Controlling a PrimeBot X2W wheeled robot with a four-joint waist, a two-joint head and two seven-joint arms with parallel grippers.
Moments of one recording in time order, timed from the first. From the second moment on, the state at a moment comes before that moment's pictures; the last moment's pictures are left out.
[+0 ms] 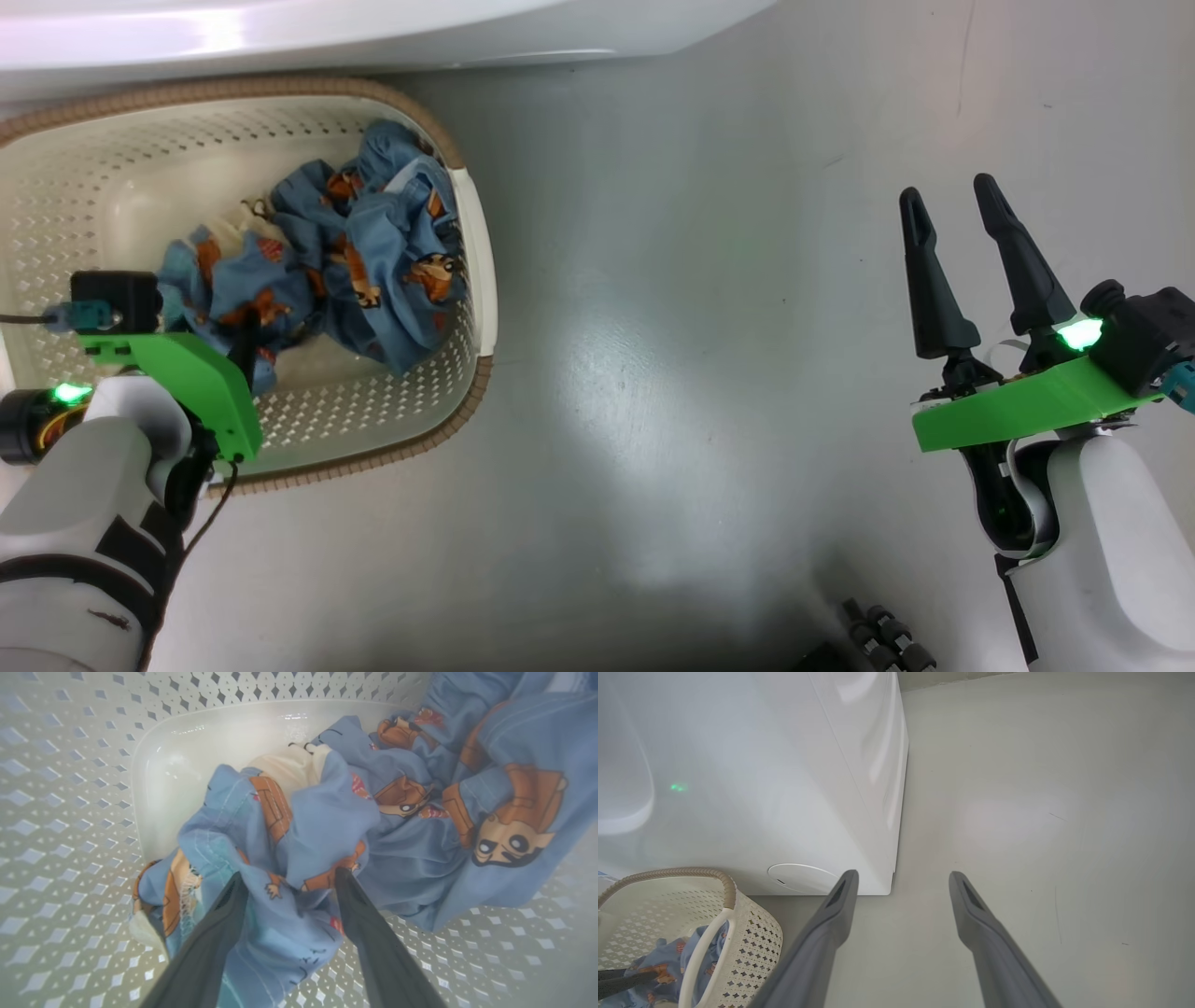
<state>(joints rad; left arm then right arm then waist) -0.95 0.26 -0.71 1.23 -0.78 -0.13 -0.13 -0.44 -0.14 0.05 0.16 0.36 0.13 -0.25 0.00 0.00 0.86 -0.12</state>
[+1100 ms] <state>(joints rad) -0.80 0.26 -0.82 1.13 -0.92 -0.13 -0.25 -0.34 -0.15 0.04 0.23 0.36 0.13 -0.26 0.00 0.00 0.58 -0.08</state>
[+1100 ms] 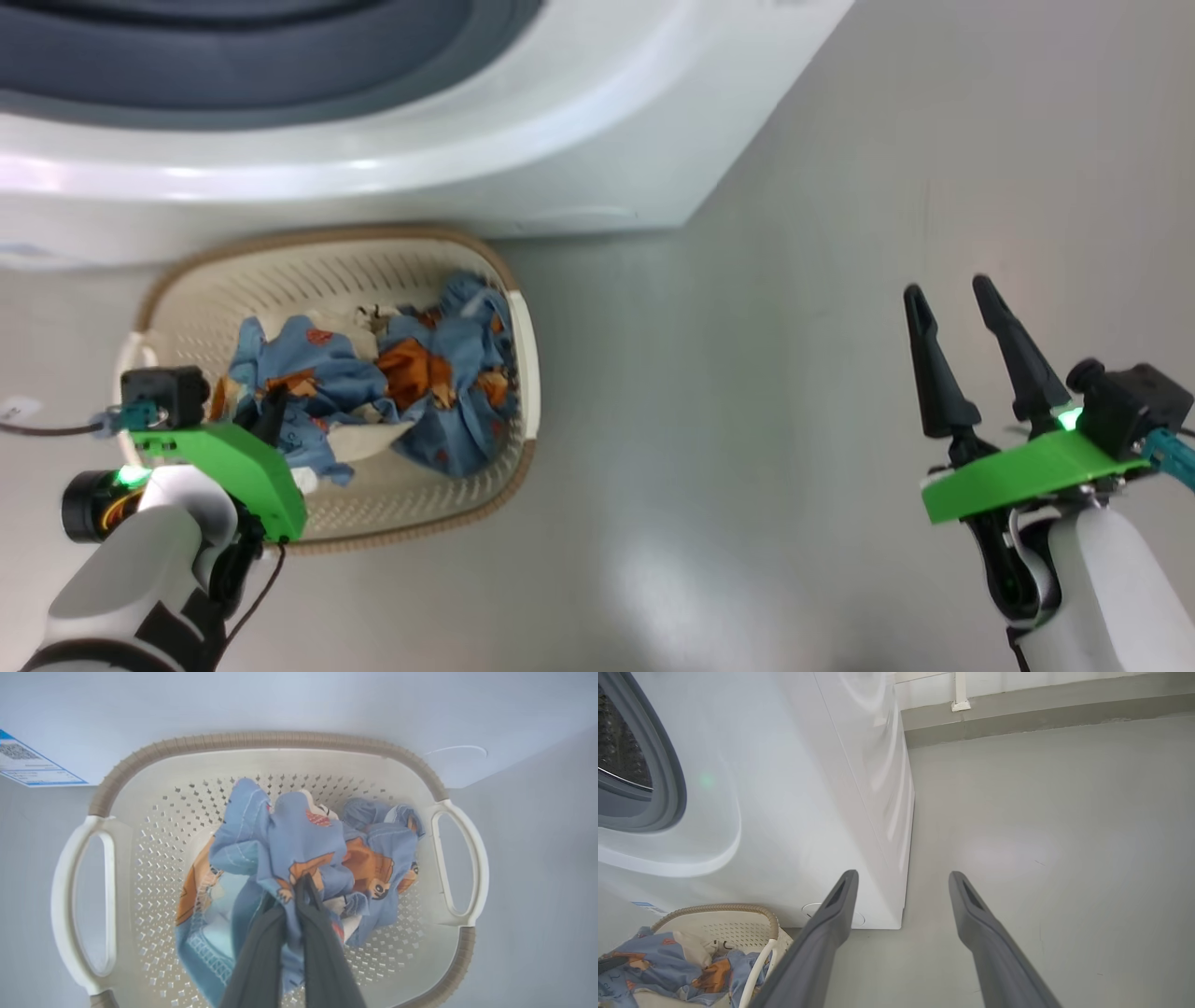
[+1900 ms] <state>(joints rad) -0.34 0.26 -0.32 0.68 -0.53 -0.13 -0.25 -0.08 -0.17 0.01 0.27 0.37 0.13 -0.26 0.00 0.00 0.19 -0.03</state>
